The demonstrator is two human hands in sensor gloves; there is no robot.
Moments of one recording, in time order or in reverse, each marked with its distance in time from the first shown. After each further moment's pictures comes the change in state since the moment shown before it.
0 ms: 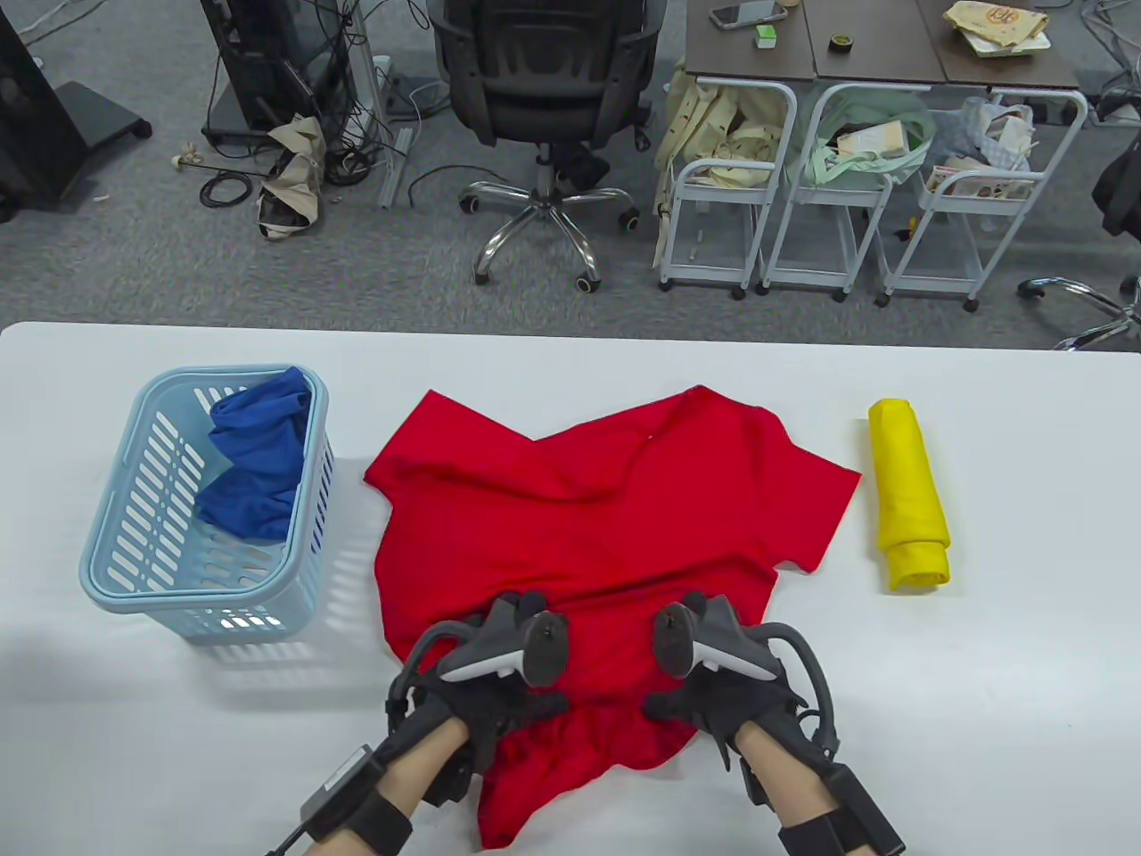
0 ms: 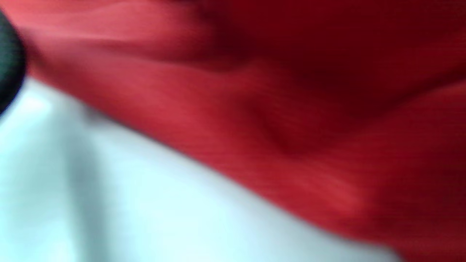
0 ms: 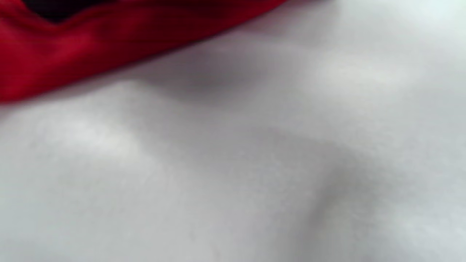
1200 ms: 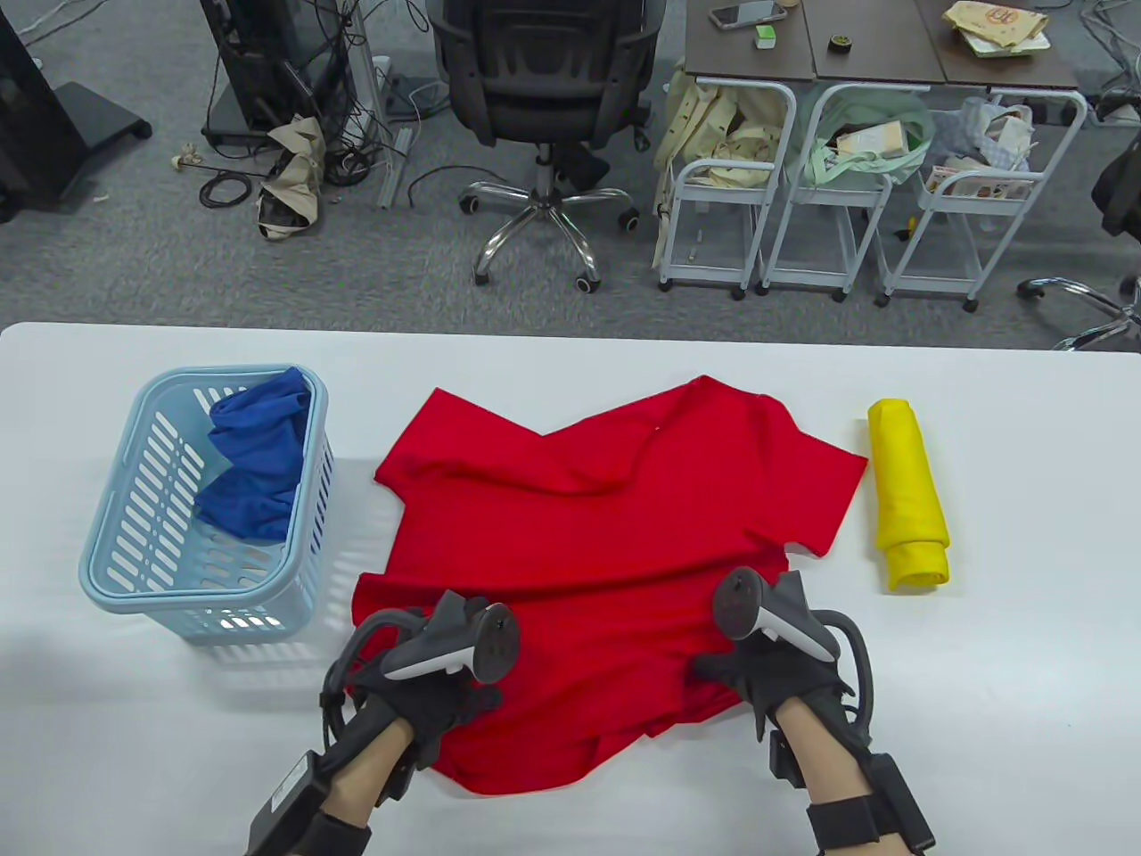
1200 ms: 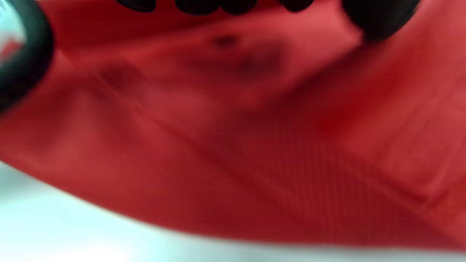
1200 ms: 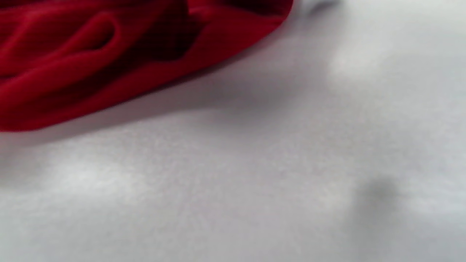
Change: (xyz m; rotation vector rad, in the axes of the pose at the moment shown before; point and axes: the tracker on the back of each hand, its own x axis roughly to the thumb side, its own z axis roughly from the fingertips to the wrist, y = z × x) left_hand -0.013 -0.005 0.009 -0.125 0.077 -0.070; right_hand -0.041 -0.008 -0.004 -0.048 0.073 -0.126
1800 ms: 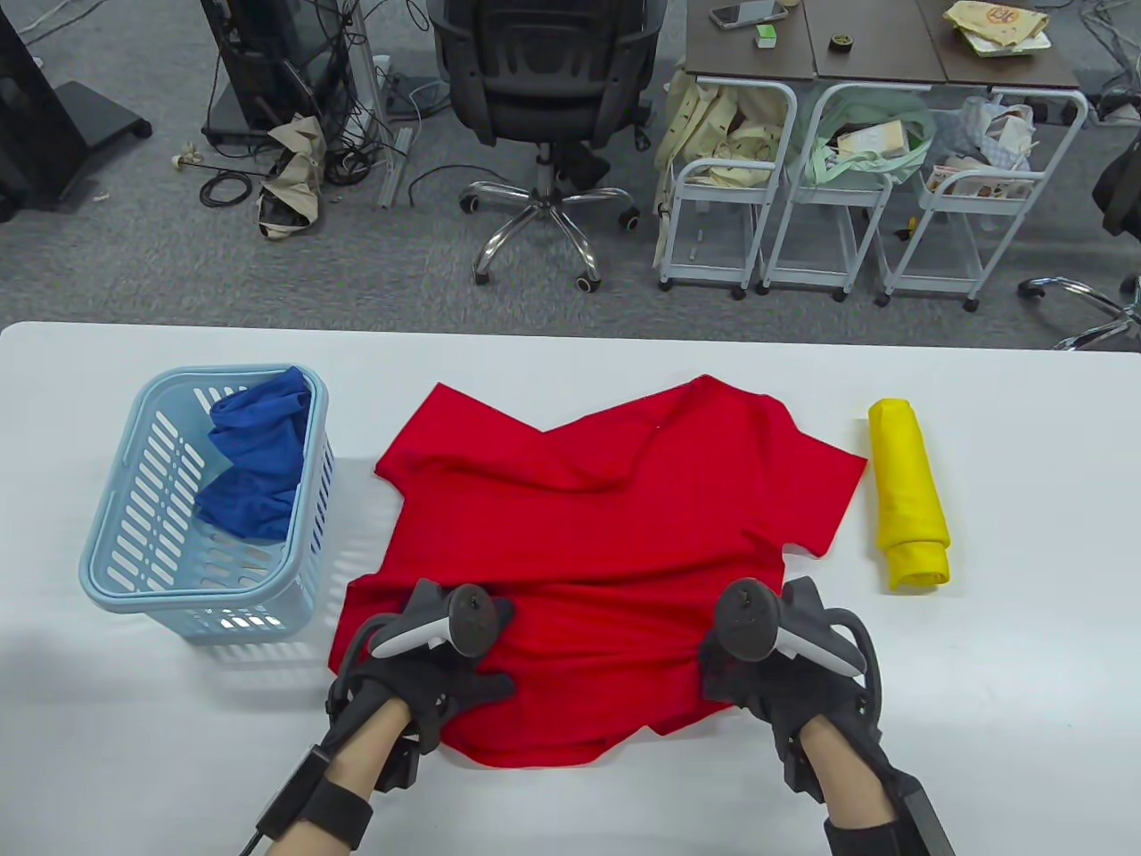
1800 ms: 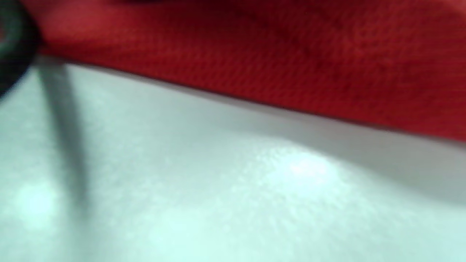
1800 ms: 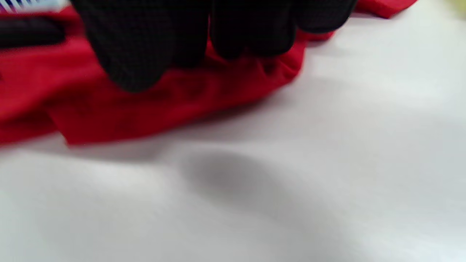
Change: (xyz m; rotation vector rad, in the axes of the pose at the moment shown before) left_hand -0.034 -0.007 -0.020 -0.002 -0.008 0.182; right_hand 0.017 -0.008 0.039 -0.072 -0.179 0.162
